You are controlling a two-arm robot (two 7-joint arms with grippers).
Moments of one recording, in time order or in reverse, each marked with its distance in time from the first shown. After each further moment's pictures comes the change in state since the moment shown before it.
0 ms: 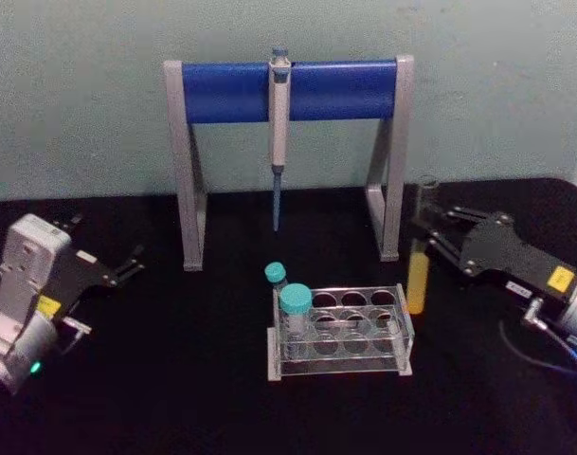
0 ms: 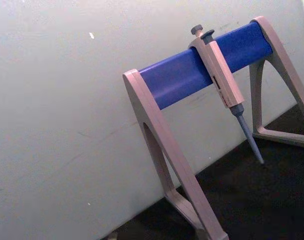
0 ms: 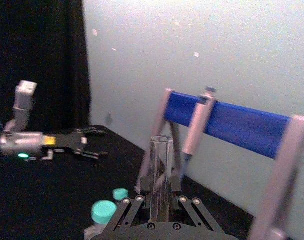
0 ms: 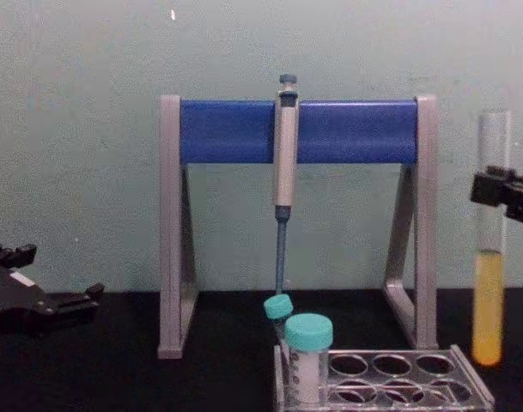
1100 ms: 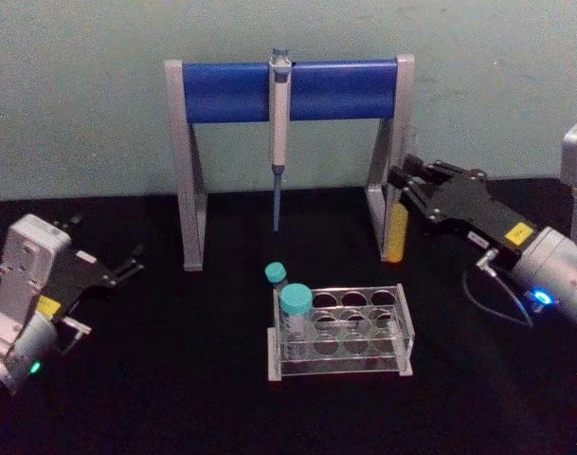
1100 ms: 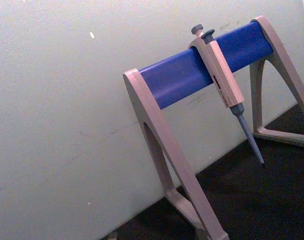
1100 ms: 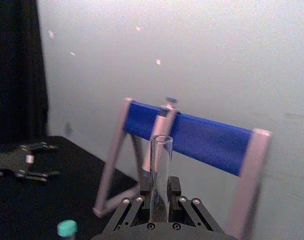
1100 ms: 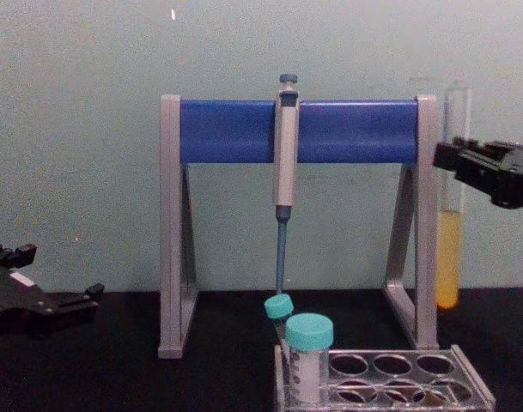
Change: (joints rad) left arm 0.000 0.000 0.000 0.000 0.000 0.000 0.000; right arm 0.126 -0.155 -0.008 0.118 -0.138 0.008 -0.126
